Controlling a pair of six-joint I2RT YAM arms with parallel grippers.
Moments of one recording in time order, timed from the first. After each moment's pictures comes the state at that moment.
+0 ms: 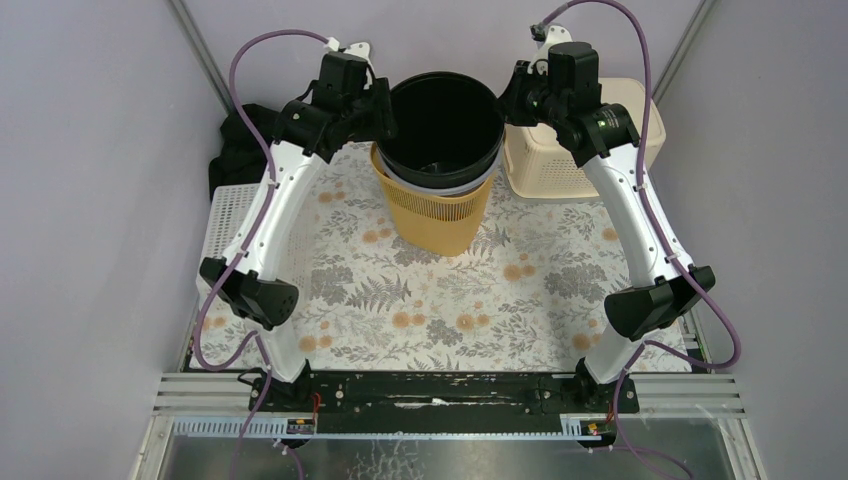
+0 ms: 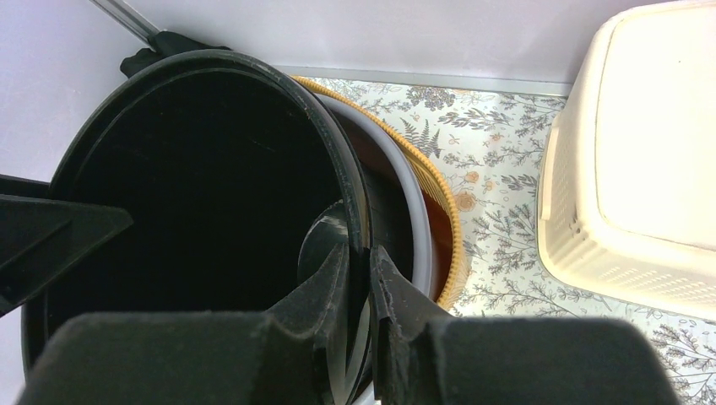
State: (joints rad) left arm -0.38 1.80 2.21 -0.99 -0.09 -0.37; right arm 0.37 1.71 2.08 -0.74 -0.07 0.33
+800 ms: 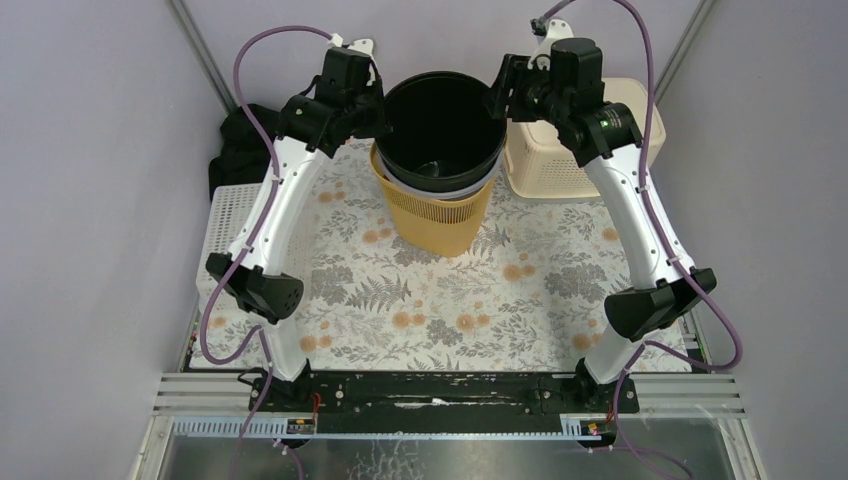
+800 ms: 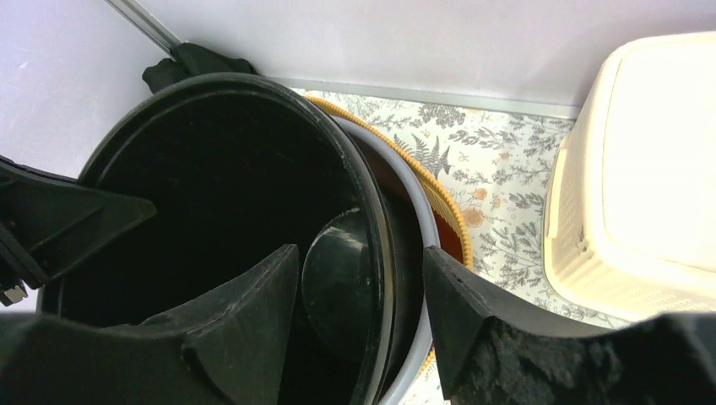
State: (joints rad) left arm -0.39 1.85 2.29 -1.02 -0.07 -0.37; right arm 0.38 1.71 2.09 -0.72 -0.09 0.32
